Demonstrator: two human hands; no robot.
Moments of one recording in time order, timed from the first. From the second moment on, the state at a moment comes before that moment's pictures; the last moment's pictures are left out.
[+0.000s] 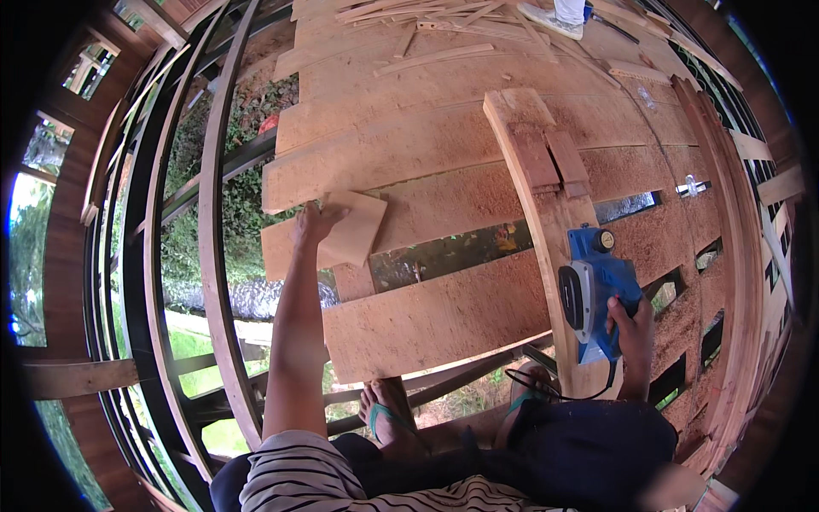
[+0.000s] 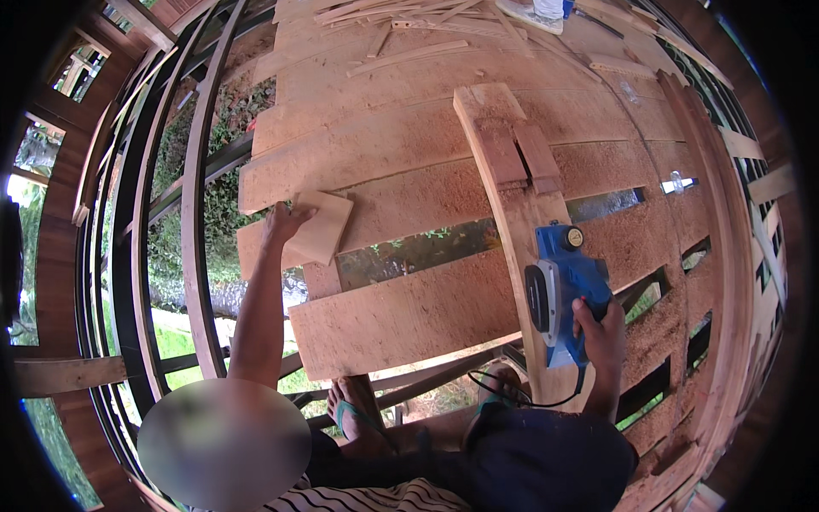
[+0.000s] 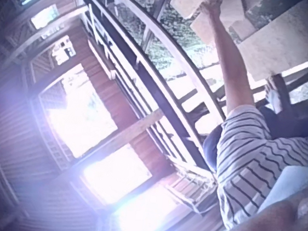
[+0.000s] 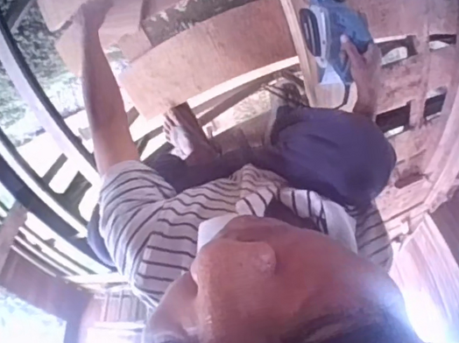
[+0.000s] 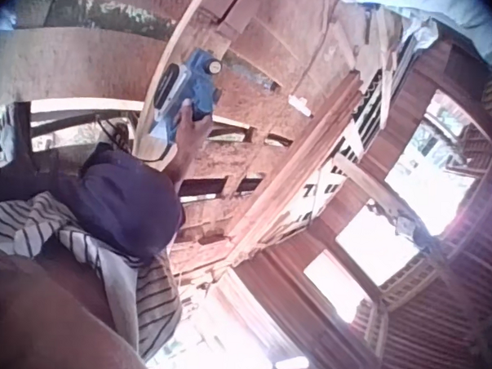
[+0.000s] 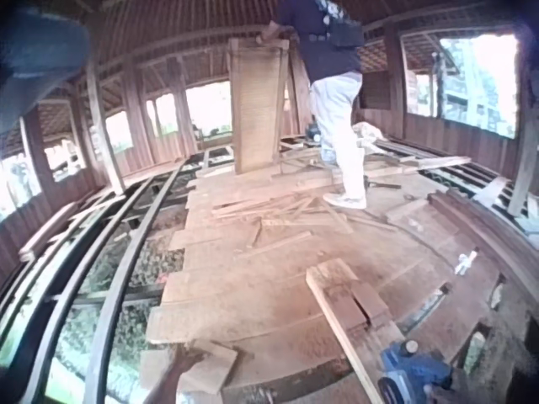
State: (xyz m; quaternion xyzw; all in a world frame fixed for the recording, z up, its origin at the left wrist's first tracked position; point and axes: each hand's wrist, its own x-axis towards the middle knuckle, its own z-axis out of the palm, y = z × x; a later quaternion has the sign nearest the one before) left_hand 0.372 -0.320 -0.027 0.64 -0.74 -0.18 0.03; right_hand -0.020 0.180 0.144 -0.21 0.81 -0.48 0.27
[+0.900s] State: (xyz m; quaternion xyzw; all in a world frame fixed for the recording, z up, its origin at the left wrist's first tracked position) left_hand 0.419 -0.242 -0.046 0.53 -0.76 -0.27 0.25; right_hand 0.177 -0.126 0.008 -0.57 0.74 -0.21 0.29
